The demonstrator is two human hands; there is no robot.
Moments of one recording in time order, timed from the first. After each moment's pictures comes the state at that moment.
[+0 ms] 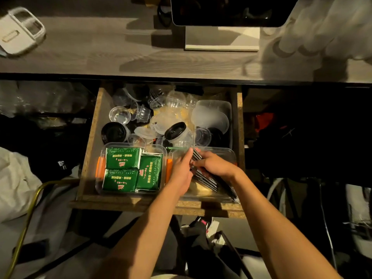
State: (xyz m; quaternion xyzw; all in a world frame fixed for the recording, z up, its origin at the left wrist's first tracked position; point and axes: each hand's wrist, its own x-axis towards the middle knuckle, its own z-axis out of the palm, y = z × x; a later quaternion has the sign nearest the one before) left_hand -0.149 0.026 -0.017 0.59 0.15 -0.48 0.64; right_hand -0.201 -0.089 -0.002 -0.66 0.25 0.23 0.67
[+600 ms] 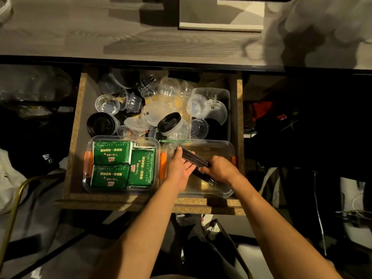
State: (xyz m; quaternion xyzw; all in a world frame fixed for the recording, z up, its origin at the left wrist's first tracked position) left_hand -0.148 0.020 -0.055 0.55 0.30 -0.48 0.61; right_hand -0.231 -0.100 -0.074 -0.82 0.32 0.32 0.35
